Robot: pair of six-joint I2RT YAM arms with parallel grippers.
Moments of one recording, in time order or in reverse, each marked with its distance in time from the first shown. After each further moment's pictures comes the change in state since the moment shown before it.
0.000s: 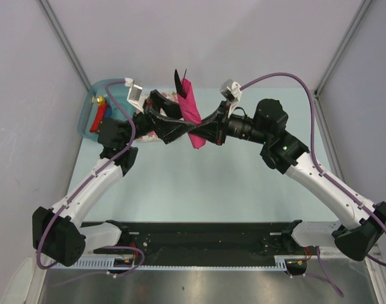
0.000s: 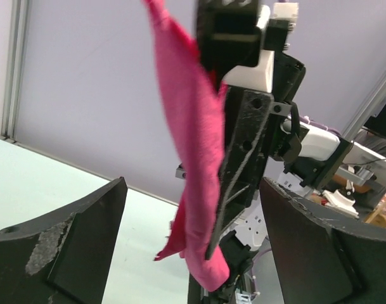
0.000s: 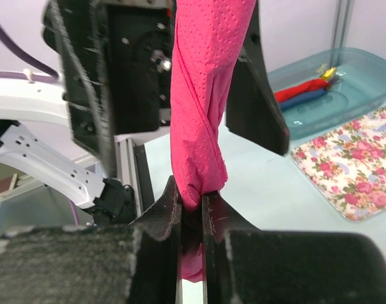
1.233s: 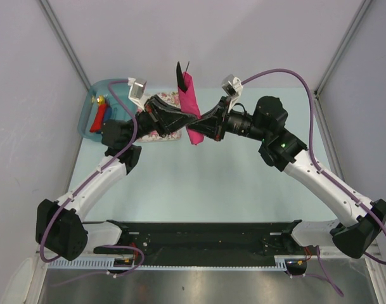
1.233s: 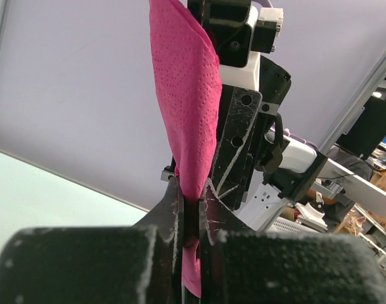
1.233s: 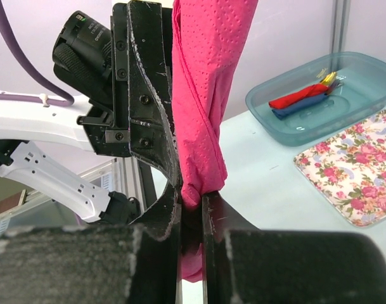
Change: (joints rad) left arm -0.010 0.055 -0.016 0.128 -0.022 -0.153; right arm -0.007 0.025 0.019 0.048 0.009 0.068
